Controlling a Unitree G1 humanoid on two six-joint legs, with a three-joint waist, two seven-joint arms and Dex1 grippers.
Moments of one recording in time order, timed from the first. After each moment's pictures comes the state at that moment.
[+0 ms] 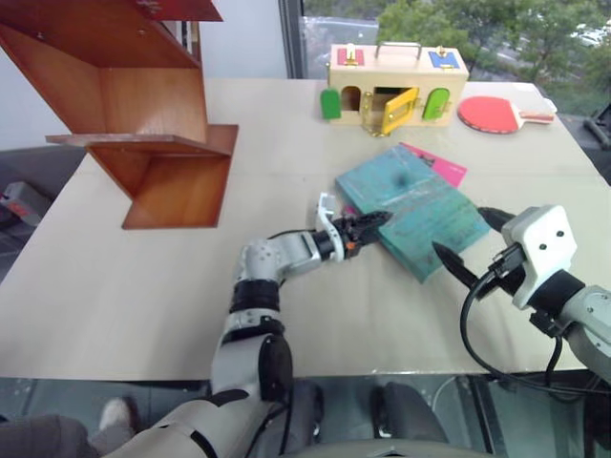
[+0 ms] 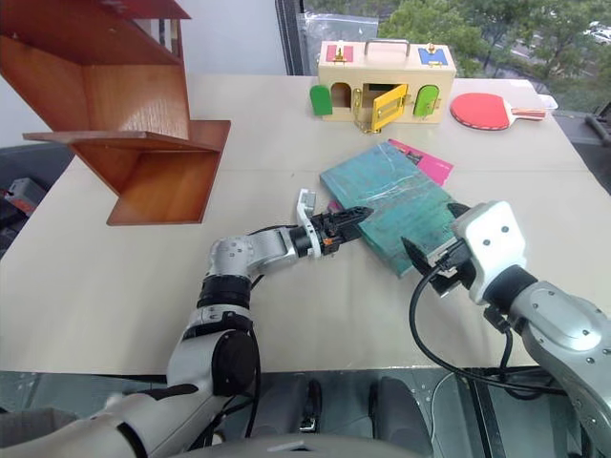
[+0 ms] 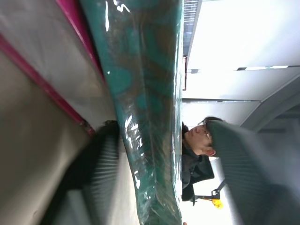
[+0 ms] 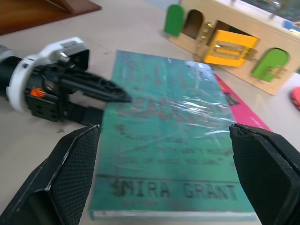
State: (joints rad) left arm -0.74 -0.05 0.44 0.50 -0.94 1.25 -0.27; right arm 0.06 -0.79 -0.20 -0.92 0.68 0.74 0.18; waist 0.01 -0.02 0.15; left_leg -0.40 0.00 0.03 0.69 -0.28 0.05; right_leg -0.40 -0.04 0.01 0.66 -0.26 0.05
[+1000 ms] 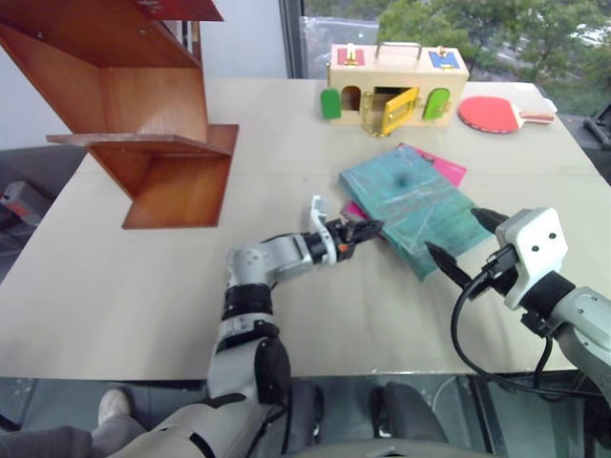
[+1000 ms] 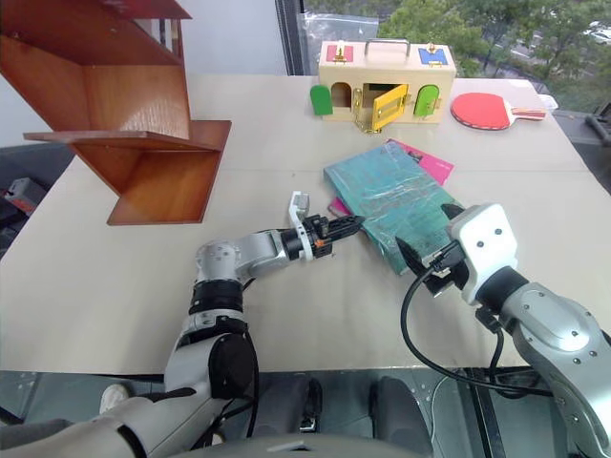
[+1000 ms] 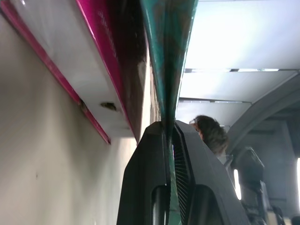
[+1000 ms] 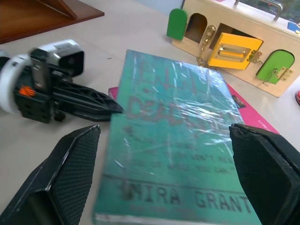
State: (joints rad) left arm -0.72 -0.02 0.52 0.44 -1.04 1.38 -0.18; right arm 0.05 -0.70 -0.19 -0.92 0.59 0.76 0.23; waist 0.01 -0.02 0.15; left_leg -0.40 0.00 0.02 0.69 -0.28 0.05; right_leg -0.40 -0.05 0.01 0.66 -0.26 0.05
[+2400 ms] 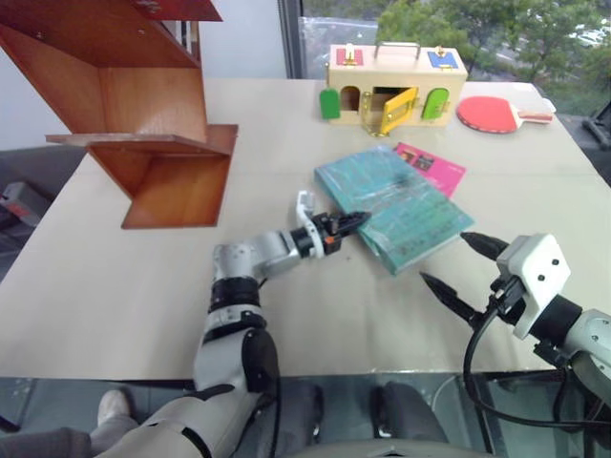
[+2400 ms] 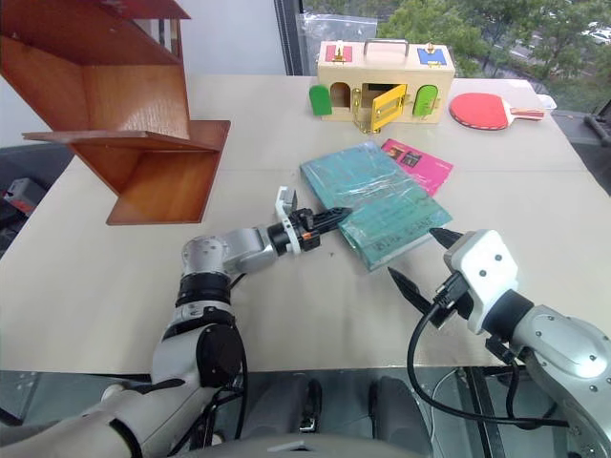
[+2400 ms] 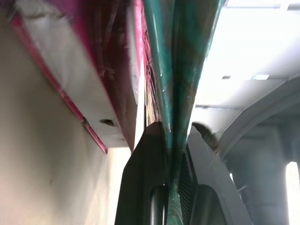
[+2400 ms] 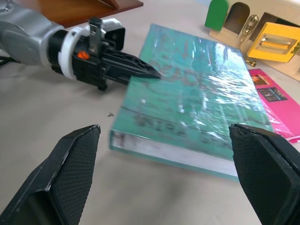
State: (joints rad) left arm -0.77 0.11 0.50 0.48 -1.05 1.37 -0.27; right arm 0.18 -0.70 -0.29 -1.00 0.64 0.74 0.40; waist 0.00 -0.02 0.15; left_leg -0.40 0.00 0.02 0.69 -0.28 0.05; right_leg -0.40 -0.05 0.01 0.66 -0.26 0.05
